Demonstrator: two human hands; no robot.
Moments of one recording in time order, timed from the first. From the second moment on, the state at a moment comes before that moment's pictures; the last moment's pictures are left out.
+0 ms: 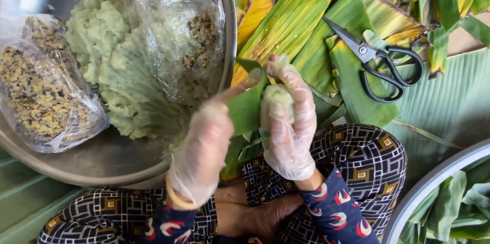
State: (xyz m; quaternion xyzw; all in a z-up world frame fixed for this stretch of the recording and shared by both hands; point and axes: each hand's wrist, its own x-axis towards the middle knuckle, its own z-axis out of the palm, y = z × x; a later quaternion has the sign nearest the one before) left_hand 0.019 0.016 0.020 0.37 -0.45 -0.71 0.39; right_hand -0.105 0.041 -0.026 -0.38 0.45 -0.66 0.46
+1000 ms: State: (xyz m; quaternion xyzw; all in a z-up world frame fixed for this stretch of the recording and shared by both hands) left_hand 0.030 0.022 -0.002 0.59 -0.41 -0.54 0.44; right_hand -0.094 0.040 -0.029 -0.67 0.52 -0.40 0.36
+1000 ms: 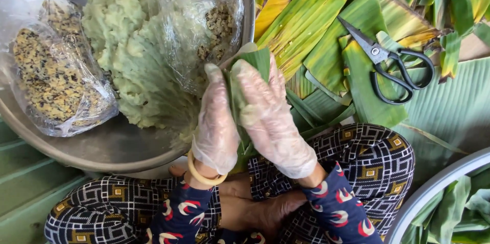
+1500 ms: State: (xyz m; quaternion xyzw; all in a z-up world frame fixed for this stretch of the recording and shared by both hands) left_hand 0.050 0.019 -0.029 0.48 -0.33 -0.61 0.54; right_hand -0.107 0.036 -0.027 -0.67 0.37 -0.46 0.45
